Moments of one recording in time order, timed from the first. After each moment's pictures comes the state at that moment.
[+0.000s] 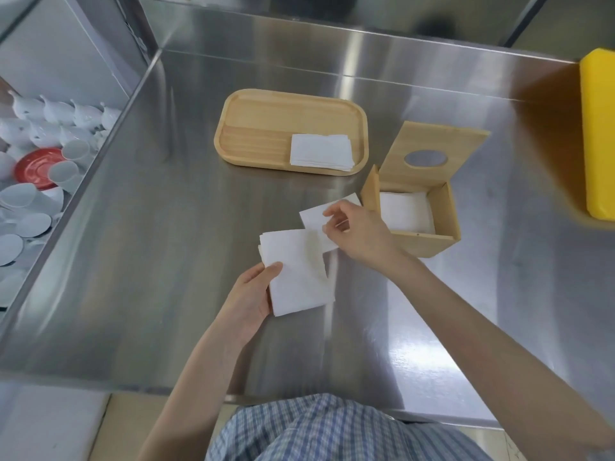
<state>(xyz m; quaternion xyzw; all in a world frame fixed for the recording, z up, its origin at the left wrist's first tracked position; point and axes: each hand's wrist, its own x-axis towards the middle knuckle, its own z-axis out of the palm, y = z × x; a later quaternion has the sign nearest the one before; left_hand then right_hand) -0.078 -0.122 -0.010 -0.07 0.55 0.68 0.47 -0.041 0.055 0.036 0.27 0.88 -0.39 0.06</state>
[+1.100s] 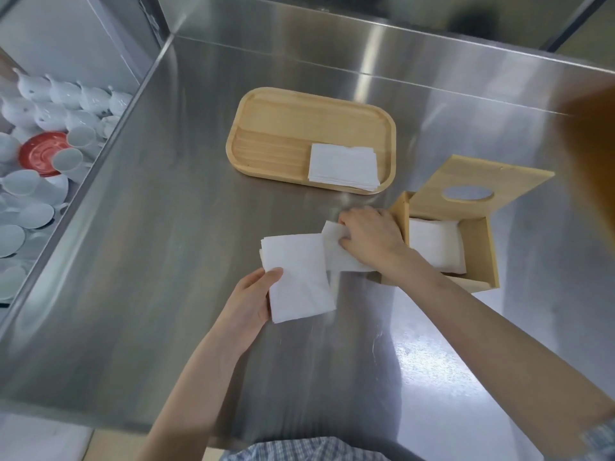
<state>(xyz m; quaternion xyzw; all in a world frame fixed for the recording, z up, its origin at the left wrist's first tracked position) -0.120 -0.110 -0.017 -0.11 0.57 0.67 0.47 -0.106 0.083 0.011 0.15 0.97 -0.07 0.18</state>
